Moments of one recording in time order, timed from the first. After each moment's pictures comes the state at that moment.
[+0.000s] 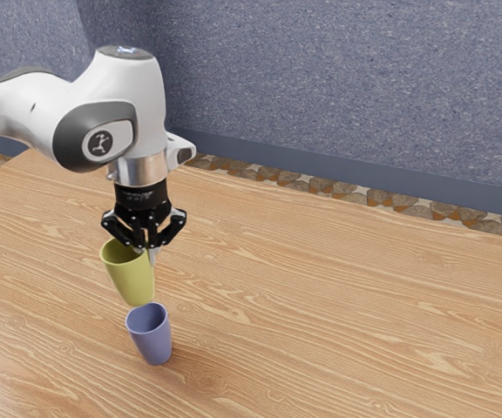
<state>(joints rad) 0.12 -0.28 -0.35 -2.15 0.00 1.79 -0.79</state>
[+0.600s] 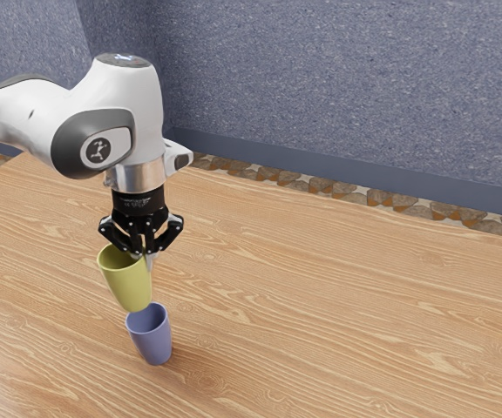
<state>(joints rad) 0.13 -0.29 -0.35 -2.18 -0.01 1.80 -0.79</state>
